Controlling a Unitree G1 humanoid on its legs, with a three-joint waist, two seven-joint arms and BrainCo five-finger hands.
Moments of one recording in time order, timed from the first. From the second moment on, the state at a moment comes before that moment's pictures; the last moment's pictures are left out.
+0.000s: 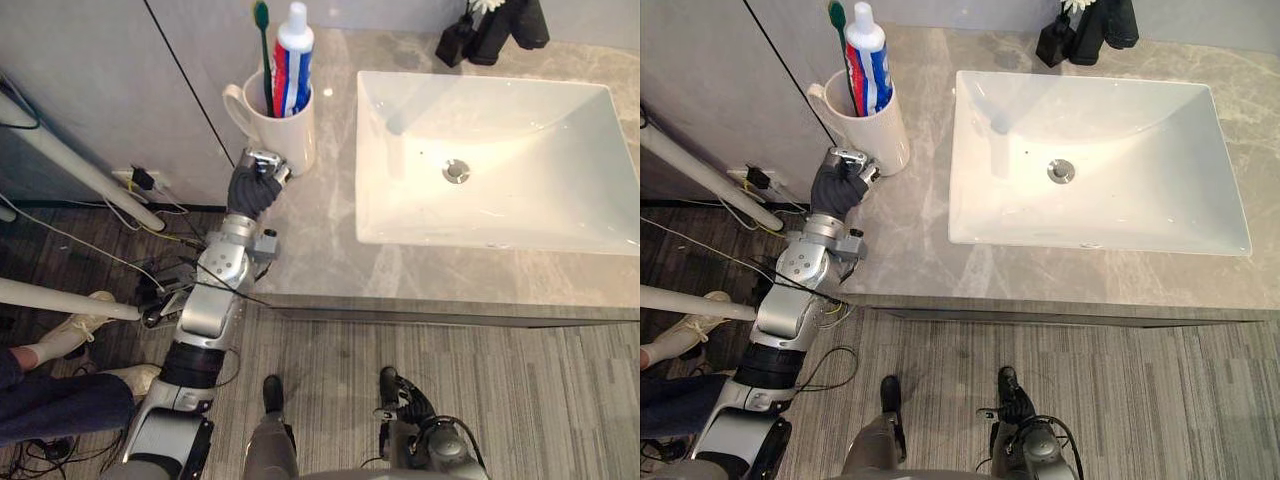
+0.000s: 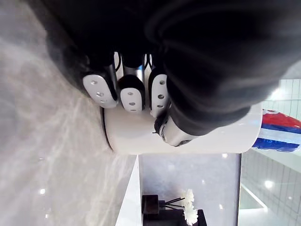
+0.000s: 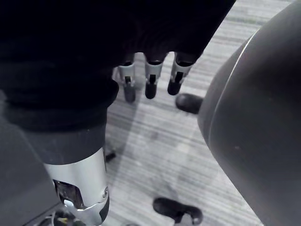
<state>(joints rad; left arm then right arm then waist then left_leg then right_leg) -0.49 0.30 -0.11 -0.01 -0.23 0.01 0.12 0.11 -0.05 0.14 0.72 -0.16 -0.04 -0.02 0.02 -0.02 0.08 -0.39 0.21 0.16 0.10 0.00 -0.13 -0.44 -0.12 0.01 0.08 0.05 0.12</state>
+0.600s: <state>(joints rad) -0.82 0.34 -0.13 0.28 -0.27 -0.01 0.14 0.08 -0.05 0.17 0.72 -0.15 -0.04 -0.02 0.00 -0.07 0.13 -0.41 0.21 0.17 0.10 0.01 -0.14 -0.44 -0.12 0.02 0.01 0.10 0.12</state>
